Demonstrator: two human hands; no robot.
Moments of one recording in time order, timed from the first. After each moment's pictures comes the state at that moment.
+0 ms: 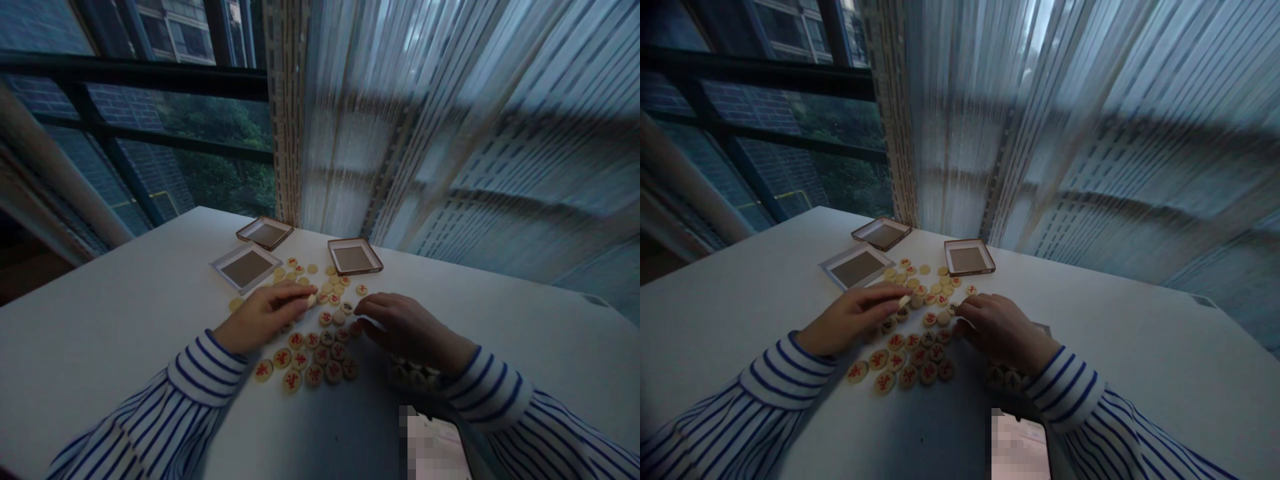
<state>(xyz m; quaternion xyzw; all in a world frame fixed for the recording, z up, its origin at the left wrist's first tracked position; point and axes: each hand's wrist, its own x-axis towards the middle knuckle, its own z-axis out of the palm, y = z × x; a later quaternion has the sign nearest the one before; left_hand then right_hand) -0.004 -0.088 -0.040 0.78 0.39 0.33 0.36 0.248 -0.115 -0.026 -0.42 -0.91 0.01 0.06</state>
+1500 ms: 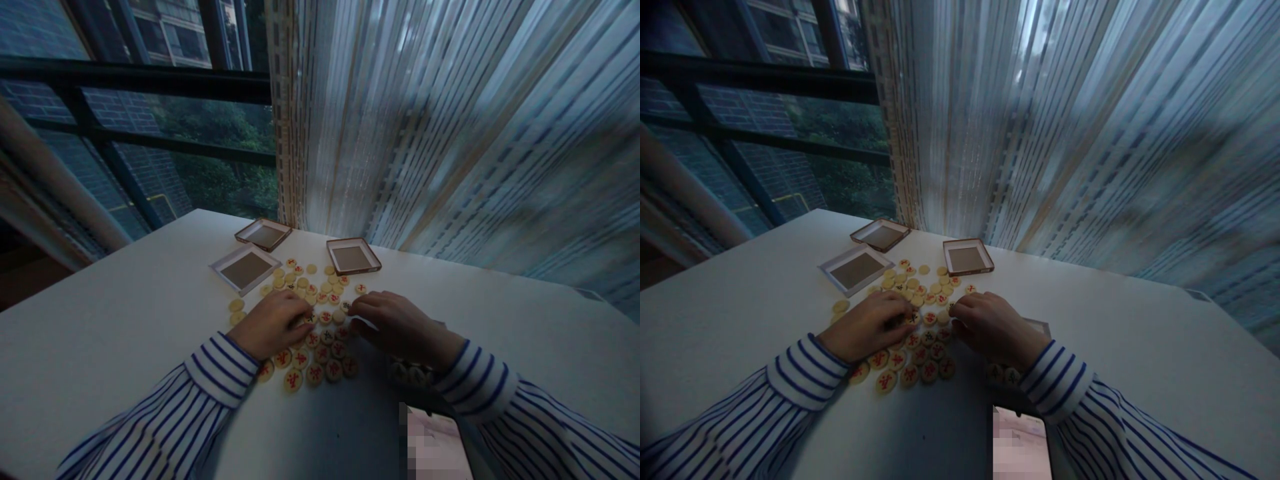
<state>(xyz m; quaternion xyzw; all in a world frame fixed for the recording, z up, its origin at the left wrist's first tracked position) -0.001 -0.085 -0.052 0.91 0.36 0.16 0.11 0.236 -0.112 -0.026 -0.41 -0.91 0.00 0.04</state>
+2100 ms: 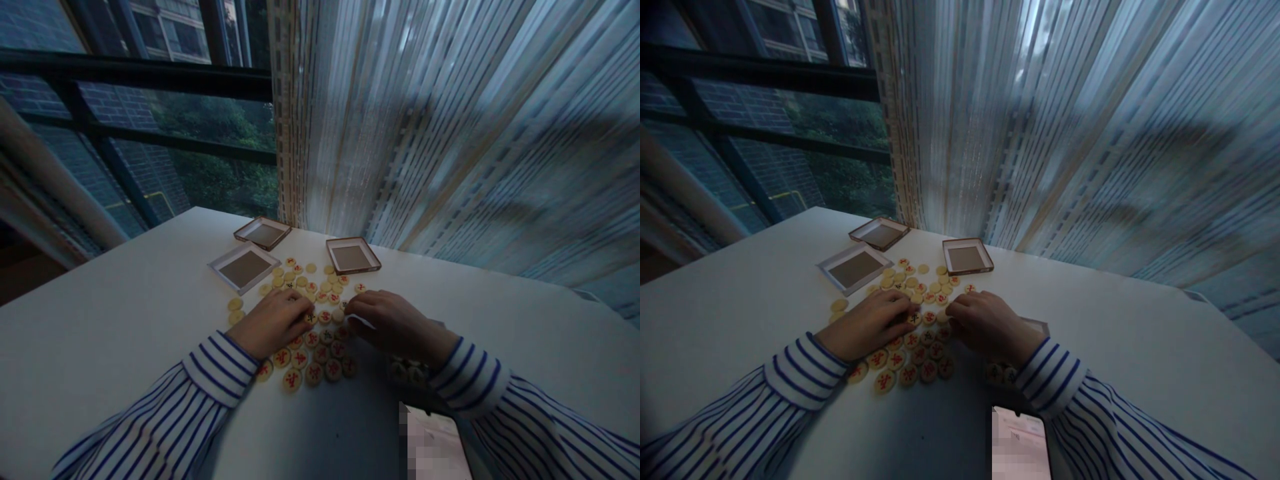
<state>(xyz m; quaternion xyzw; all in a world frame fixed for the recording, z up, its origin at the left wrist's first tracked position) 0.001 -0.083 -0.053 0.92 0.37 0.12 0.09 0.231 -0.111 -0.022 -0.41 -0.91 0.01 0.02</state>
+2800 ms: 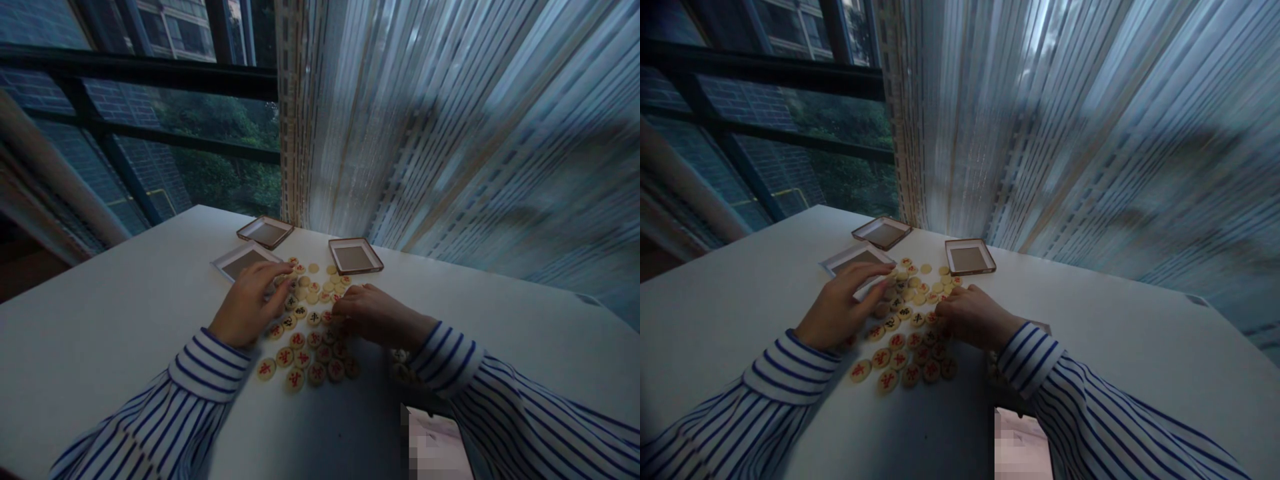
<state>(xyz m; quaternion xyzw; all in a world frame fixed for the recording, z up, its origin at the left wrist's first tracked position) -0.020 -0.082 -0.039 0.81 0.44 0.39 0.04 0.217 -0.090 -0.023 -0.37 -0.93 0.04 -0.04</state>
